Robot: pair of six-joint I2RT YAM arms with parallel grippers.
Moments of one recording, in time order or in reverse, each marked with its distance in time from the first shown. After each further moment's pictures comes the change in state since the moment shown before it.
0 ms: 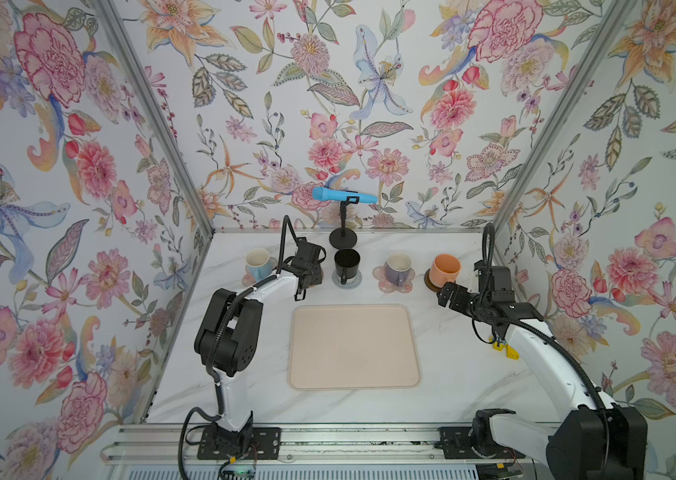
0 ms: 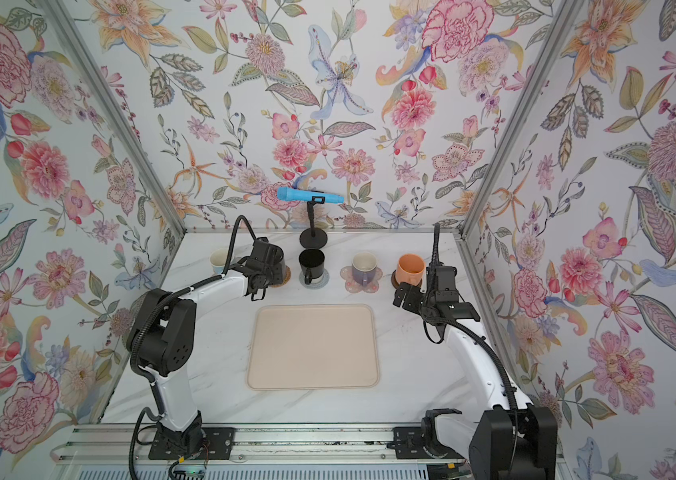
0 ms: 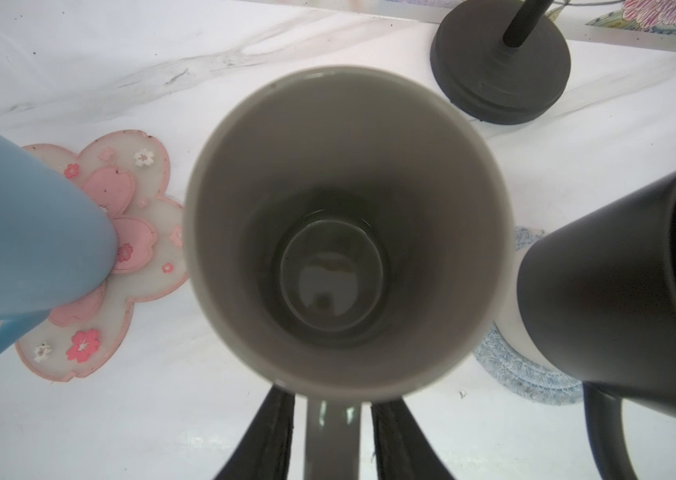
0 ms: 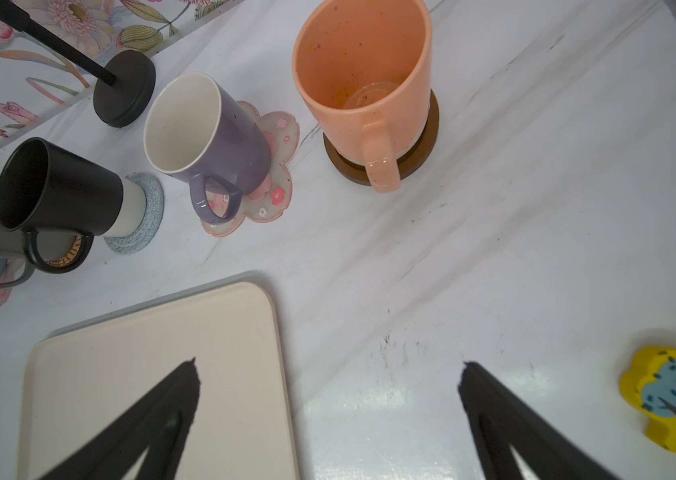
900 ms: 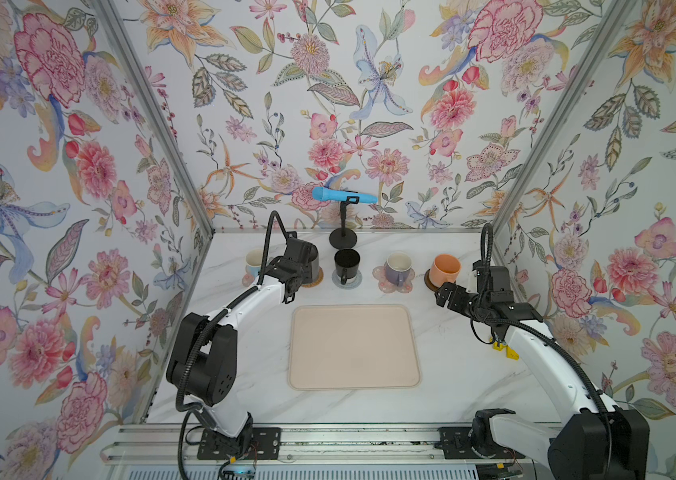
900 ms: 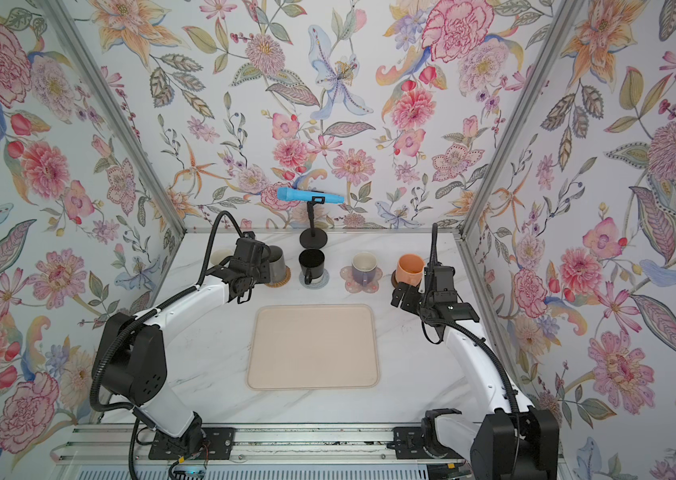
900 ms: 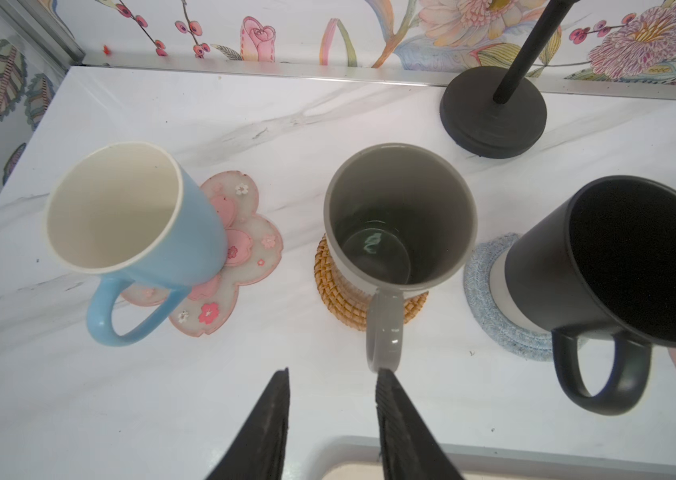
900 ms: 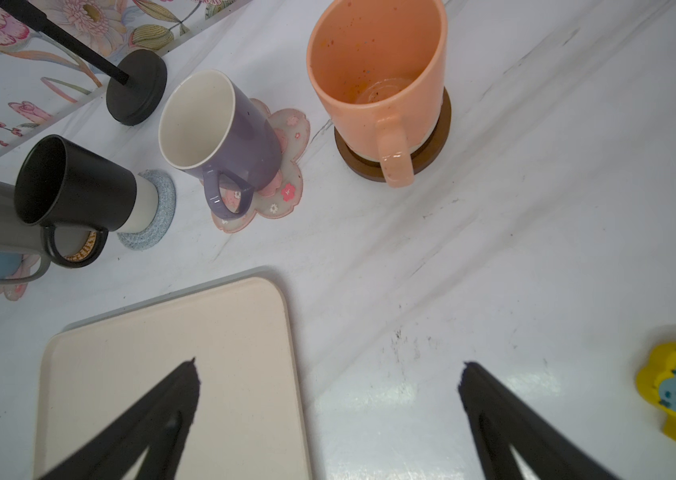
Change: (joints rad) left arm 0.000 -0.271 -0.109 -0.084 -0.108 0.082; right arm 0.023 -0.017 0.023 -0.023 0.009 0.012
